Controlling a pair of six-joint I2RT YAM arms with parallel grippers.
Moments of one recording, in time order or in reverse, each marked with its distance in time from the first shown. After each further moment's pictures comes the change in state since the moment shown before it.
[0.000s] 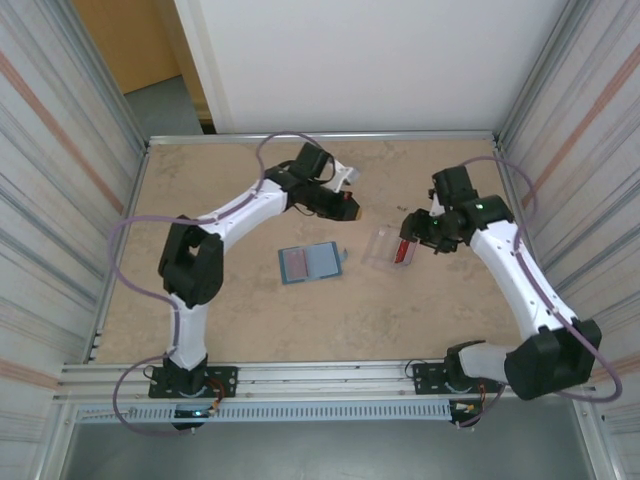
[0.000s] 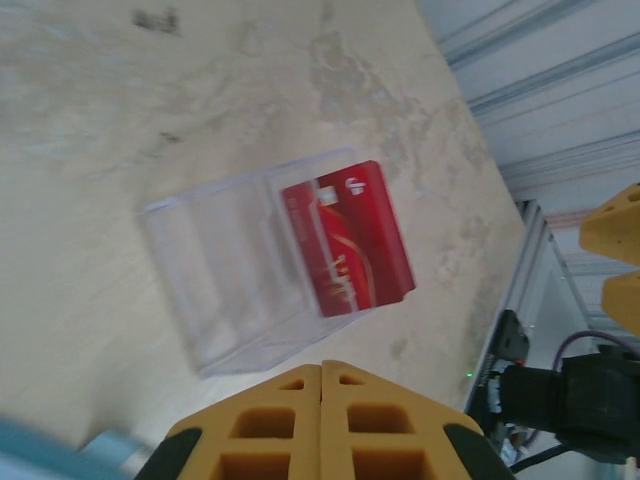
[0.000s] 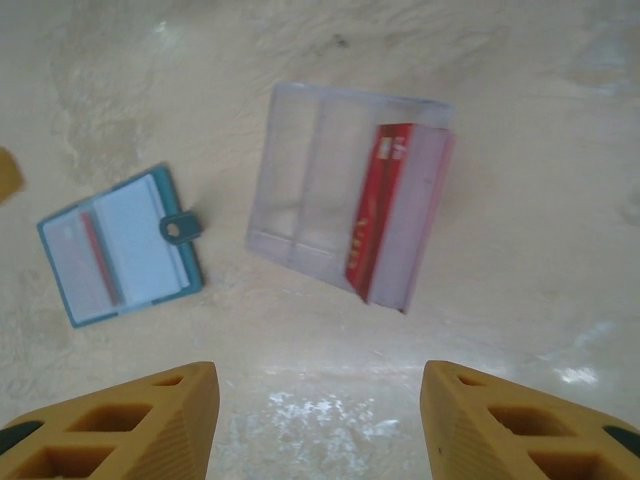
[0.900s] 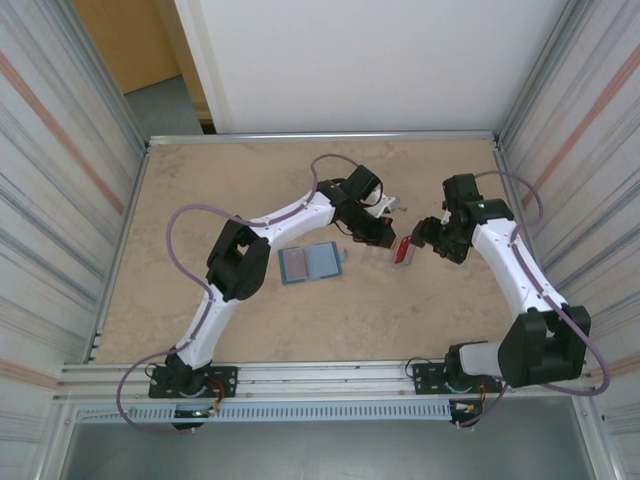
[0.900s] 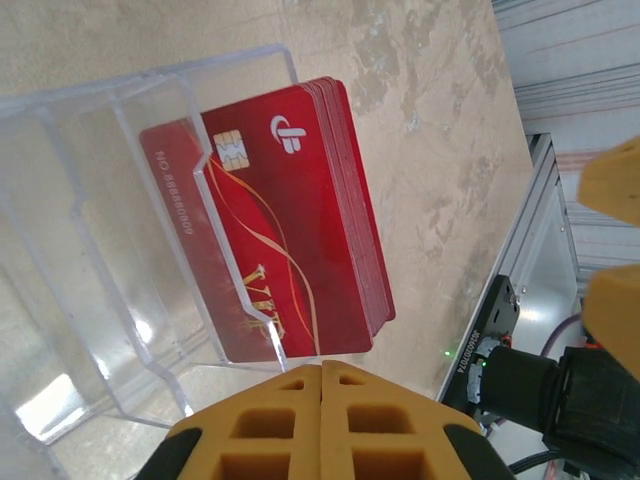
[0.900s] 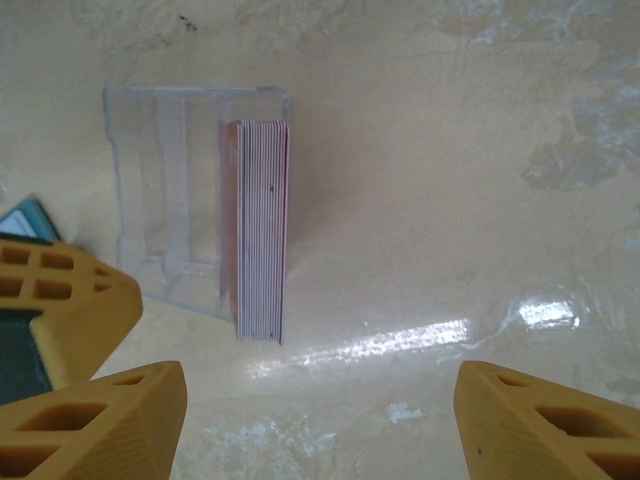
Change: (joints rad) left arm -0.158 0.260 0.252 -0.134 -0.002 -0.065; right arm -0.098 0.092 -0.090 0.045 0.023 0.003
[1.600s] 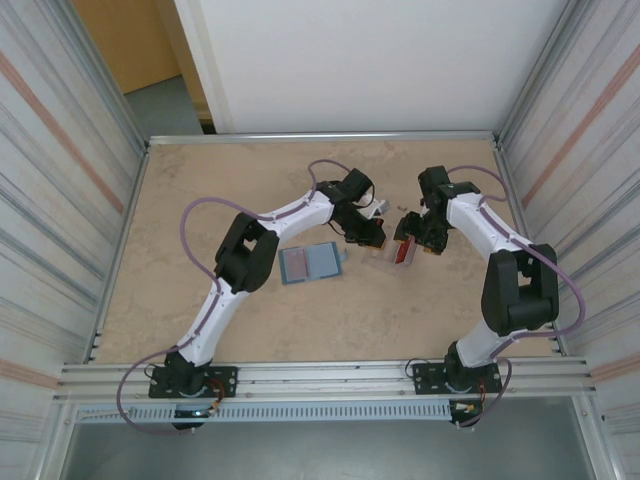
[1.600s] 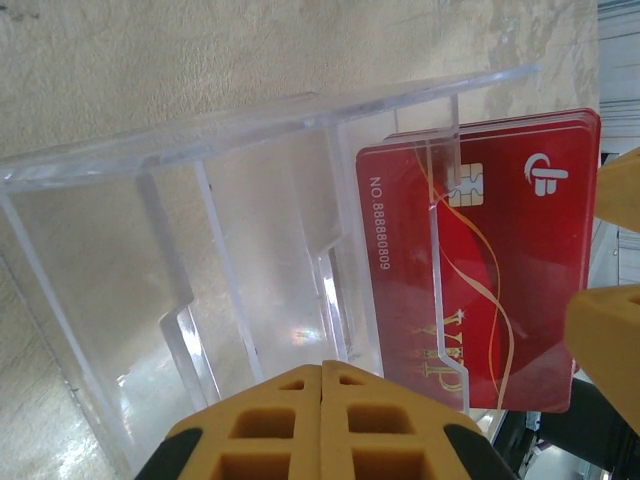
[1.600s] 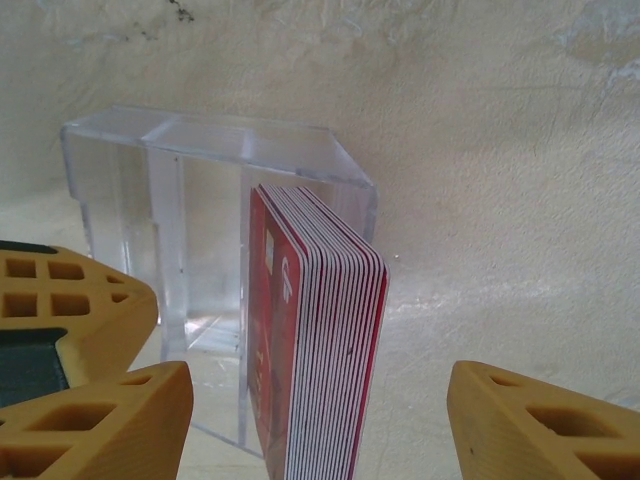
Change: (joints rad) left arm 0.047 0.123 0.047 -0.023 0.001 0.014; right arm 0.053 0.294 0.098 0.067 -0.011 -0.008
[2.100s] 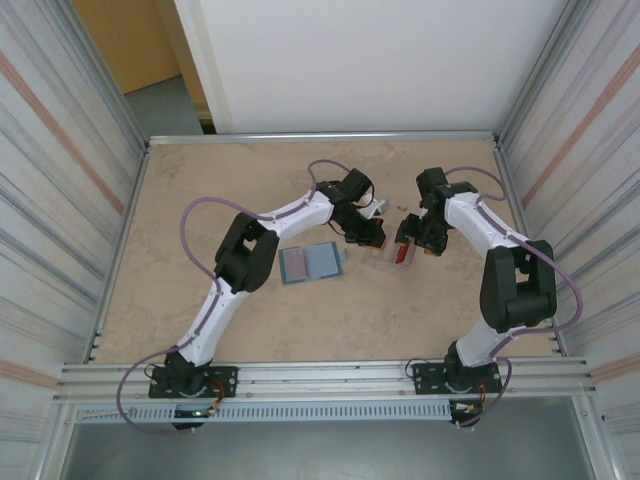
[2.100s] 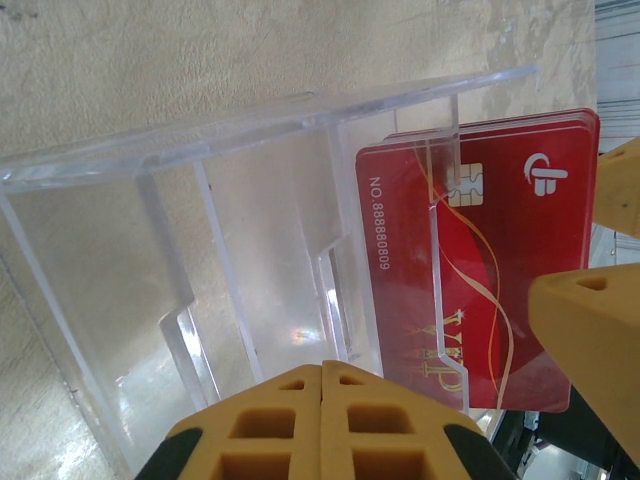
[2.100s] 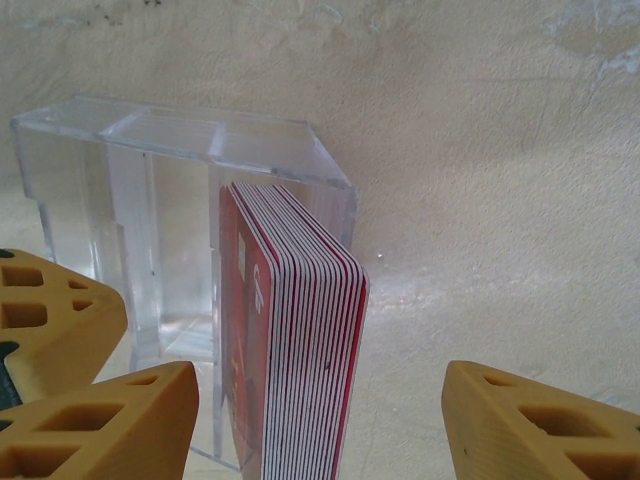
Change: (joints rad) left arm 0.001 0.000 -0.006 0.006 0.004 -0.002; right arm 0.006 0.024 0.000 -0.010 0.021 -0.012
